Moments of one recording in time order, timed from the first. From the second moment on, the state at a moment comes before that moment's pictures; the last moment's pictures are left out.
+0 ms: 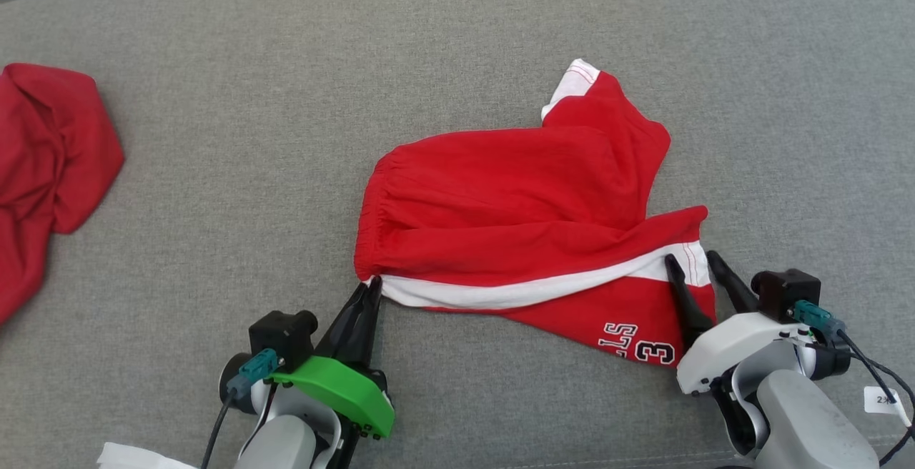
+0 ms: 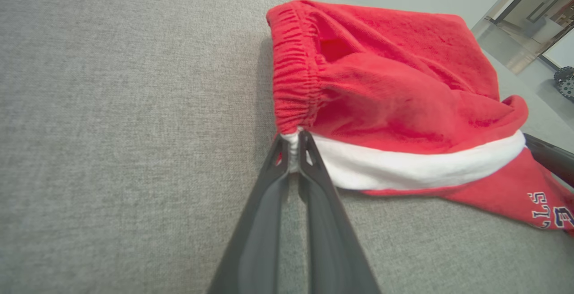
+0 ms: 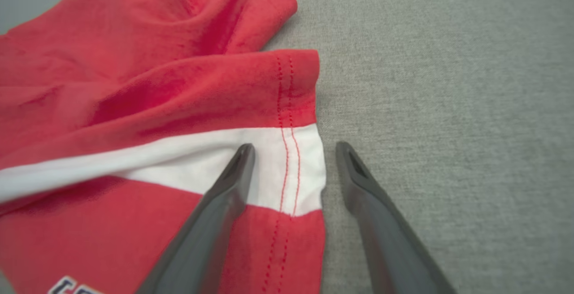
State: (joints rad) left arm -0.27 0.07 -0.41 0.52 -0.47 -0.13 -0.26; right arm -0.32 -0.17 0.18 0.64 0.36 0.13 -0.26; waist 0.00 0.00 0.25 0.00
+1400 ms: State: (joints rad) left arm -1.09 0.51 -0.68 0.39 -0.90 -0.13 -0.02; right arm -0.92 -0.38 0.32 0.40 0.60 0.13 -0.16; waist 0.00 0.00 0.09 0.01
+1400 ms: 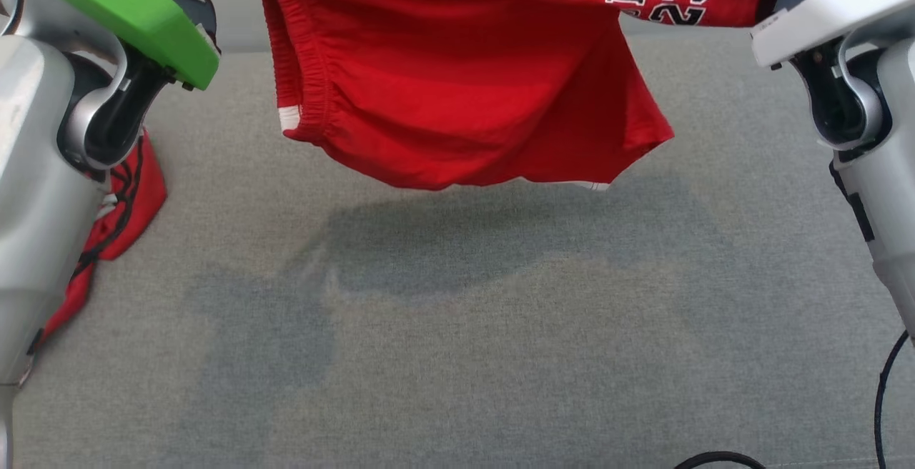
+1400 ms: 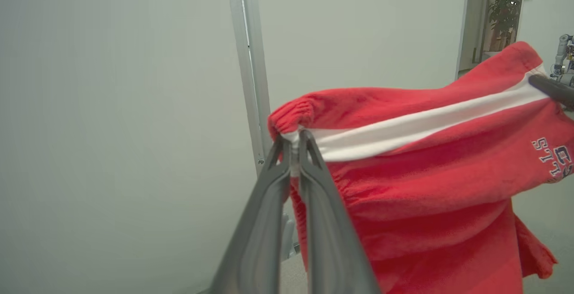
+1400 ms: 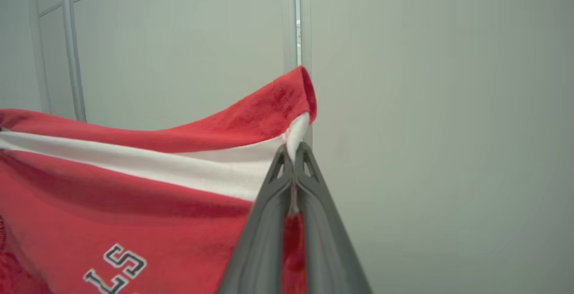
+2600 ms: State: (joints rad) left arm -0.74 0.27 -0.61 0.61 -0.98 -0.13 -0.27; right arm -0.82 -0.35 0.45 0.67 0.71 0.13 -0.26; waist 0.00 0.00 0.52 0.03
